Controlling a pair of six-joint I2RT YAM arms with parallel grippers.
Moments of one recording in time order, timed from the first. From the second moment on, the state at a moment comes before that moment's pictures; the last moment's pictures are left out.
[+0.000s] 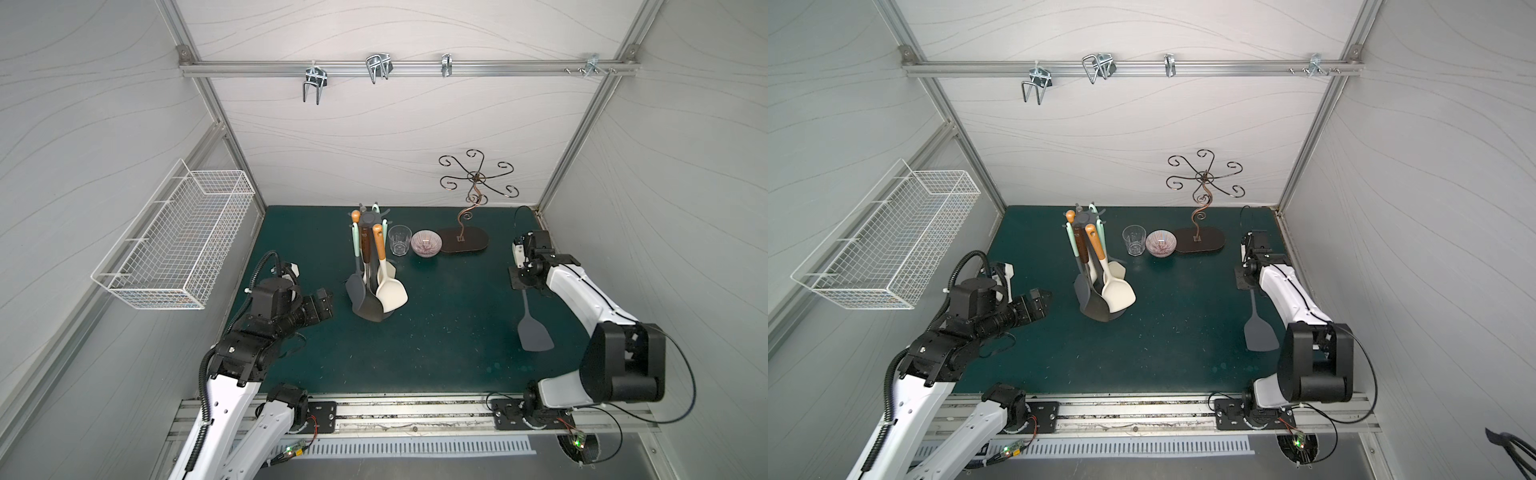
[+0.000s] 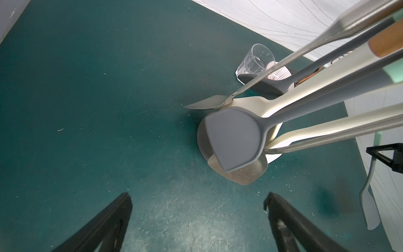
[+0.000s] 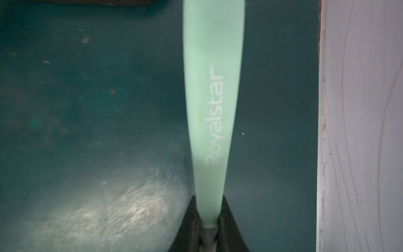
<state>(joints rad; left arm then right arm) -0.23 0.67 0.90 -0.94 0.01 -0.47 0.03 1.48 1.05 -0.71 0.16 -0.12</state>
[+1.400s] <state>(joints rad) -0.27 0.69 0.90 -0.94 0.00 -0.47 -0.04 1.97 1.33 -0.73 0.27 -0.15</state>
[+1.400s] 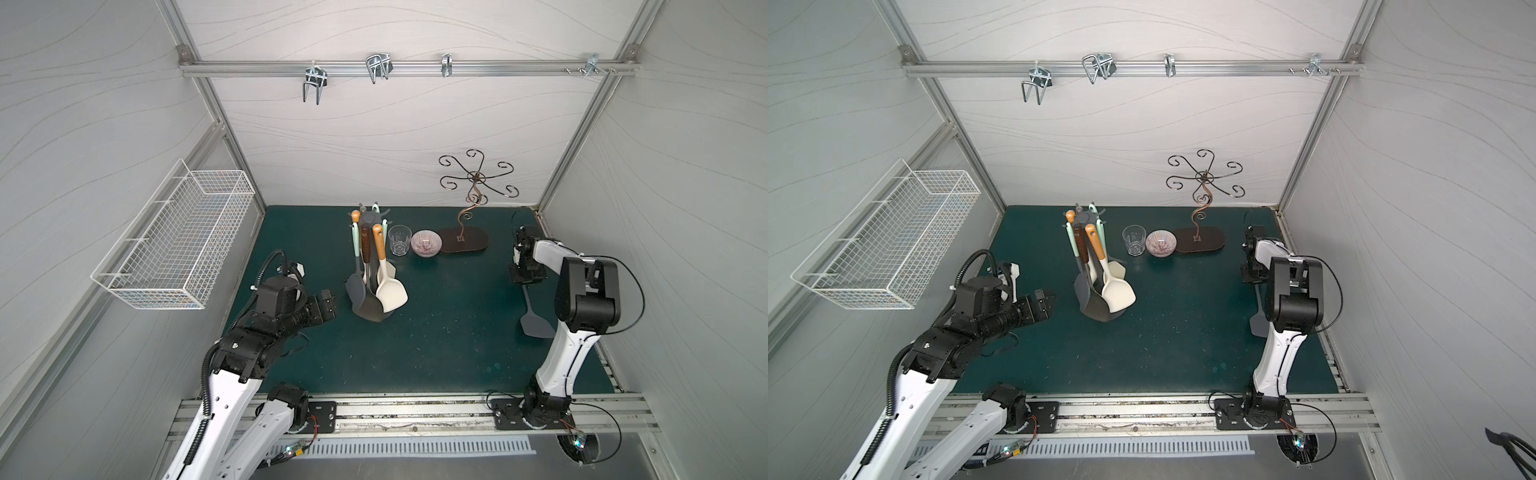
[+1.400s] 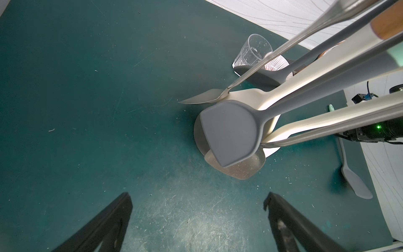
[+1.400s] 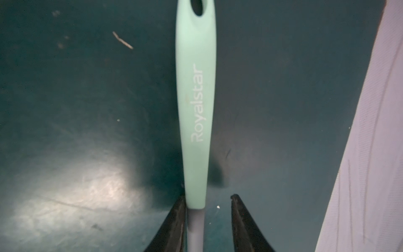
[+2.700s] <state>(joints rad) -0.30 0.38 0.93 -1.02 0.12 -0.63 0.11 0.65 0.95 -0.66 -0.39 0.29</state>
